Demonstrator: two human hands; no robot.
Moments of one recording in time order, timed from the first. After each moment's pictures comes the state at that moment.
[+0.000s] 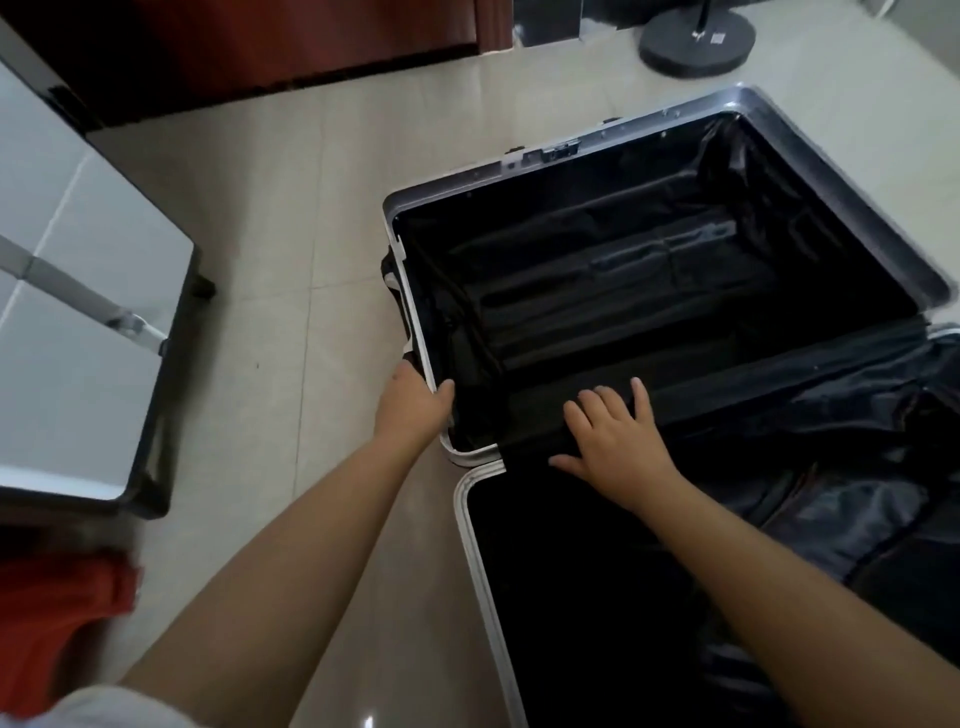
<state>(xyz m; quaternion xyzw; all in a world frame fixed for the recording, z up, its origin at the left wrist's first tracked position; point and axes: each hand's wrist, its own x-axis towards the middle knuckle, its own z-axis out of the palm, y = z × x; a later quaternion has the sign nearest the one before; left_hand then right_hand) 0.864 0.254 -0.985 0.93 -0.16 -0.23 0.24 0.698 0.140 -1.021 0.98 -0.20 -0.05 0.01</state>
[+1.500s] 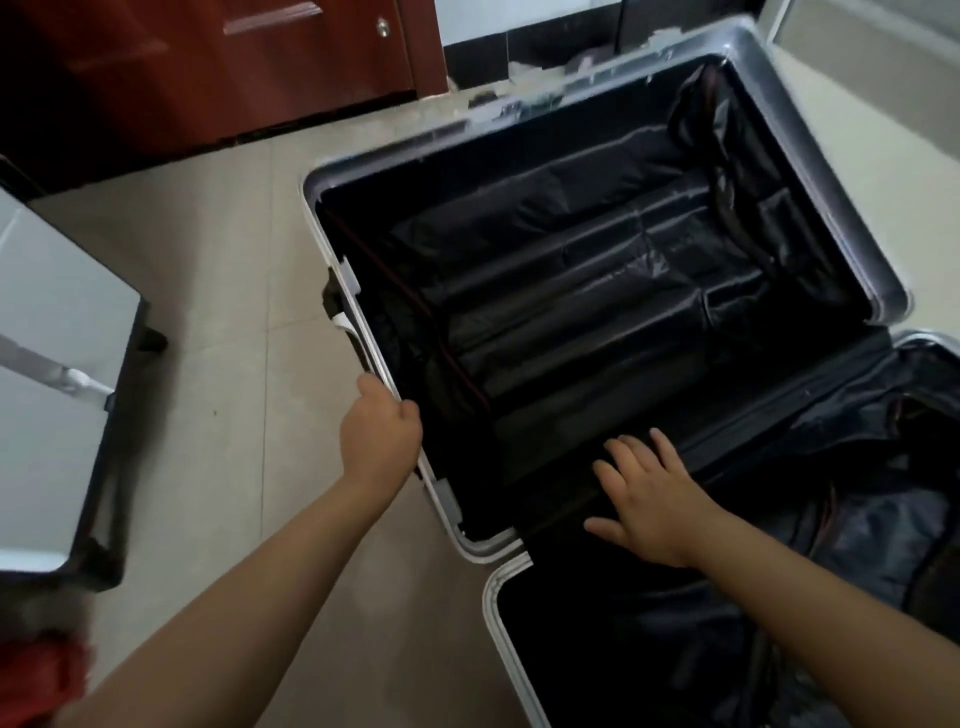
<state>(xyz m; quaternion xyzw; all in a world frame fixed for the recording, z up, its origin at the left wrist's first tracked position) 0.844 0.258 -0.981 0.92 -0.25 -0.10 0.28 0.629 0.138 -1.046 0.96 -0.22 -0.17 -0.01</state>
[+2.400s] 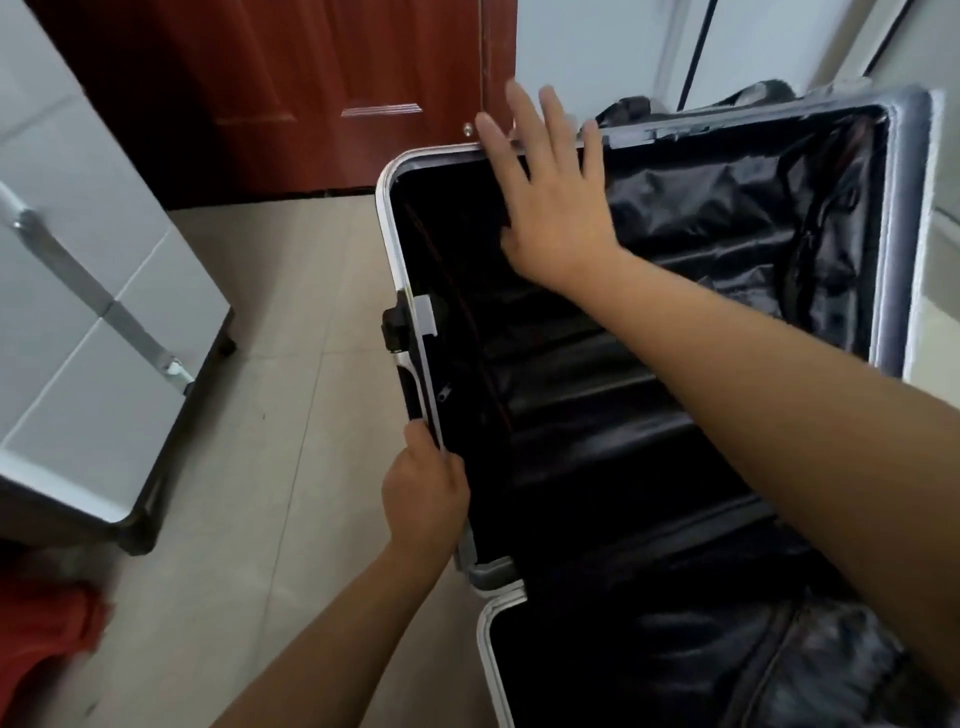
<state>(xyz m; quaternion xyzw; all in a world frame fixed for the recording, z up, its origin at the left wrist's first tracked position) 0.781 0.286 -0.939 0.91 -0.23 -0.01 0.36 0.800 0.110 -0.800 0.94 -0.18 0.26 0.10</state>
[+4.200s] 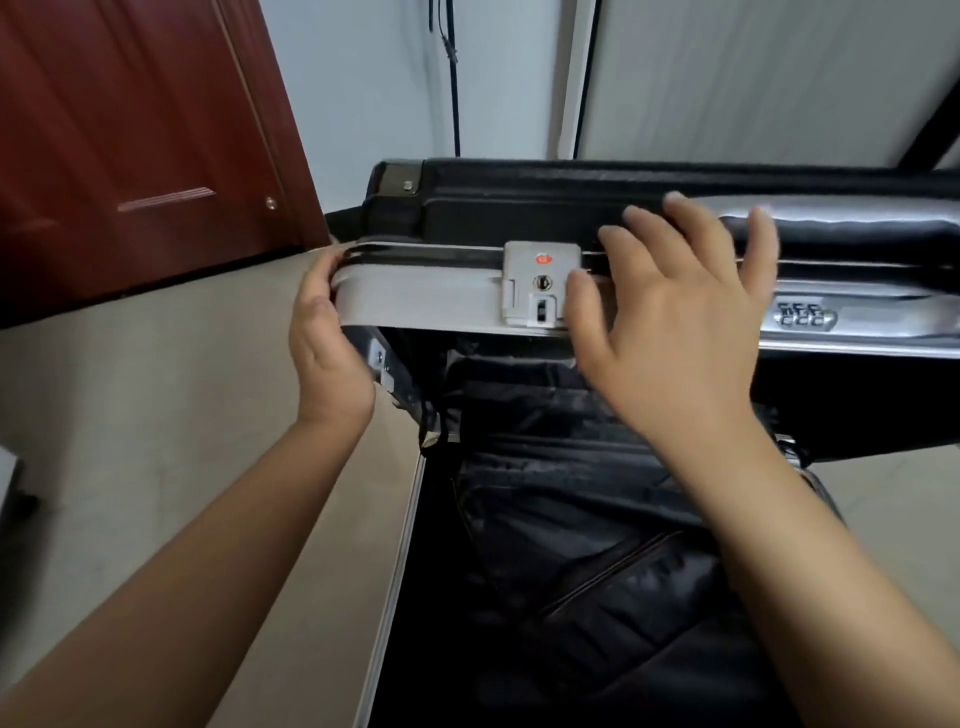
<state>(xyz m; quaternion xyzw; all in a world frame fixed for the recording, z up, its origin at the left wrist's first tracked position) 0.772 0.187 -0.789 0.54 -0.31 -0.15 0.77 0.590 0.148 -0.757 0.77 -0.41 0.44 0.20</state>
